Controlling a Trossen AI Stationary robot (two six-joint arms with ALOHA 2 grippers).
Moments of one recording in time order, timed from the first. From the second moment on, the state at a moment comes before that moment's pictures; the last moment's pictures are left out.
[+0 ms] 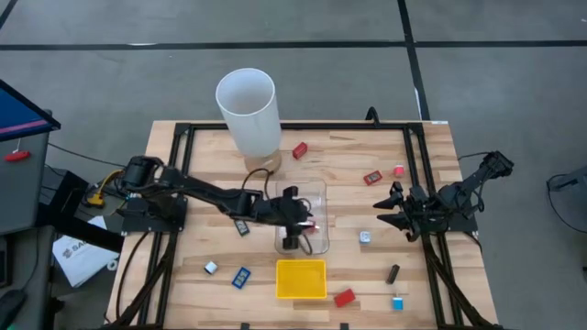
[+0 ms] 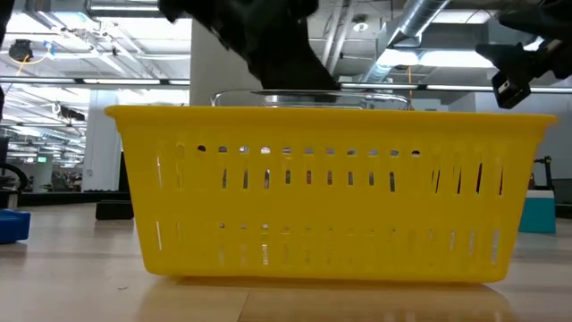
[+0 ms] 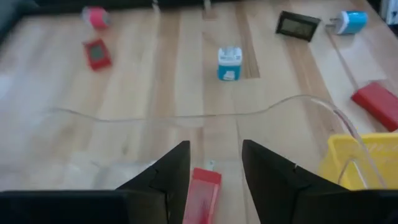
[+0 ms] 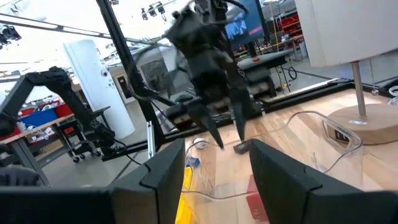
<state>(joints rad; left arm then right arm) -0.20 1.74 1.13 0.00 -0.25 -0.04 0.60 0.07 0.01 0.18 0.52 0.28</state>
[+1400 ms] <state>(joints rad) -0.35 0.97 0.33 0.48 -0.71 0.16 -0.79 1.35 0.80 0.02 -0.64 0.03</state>
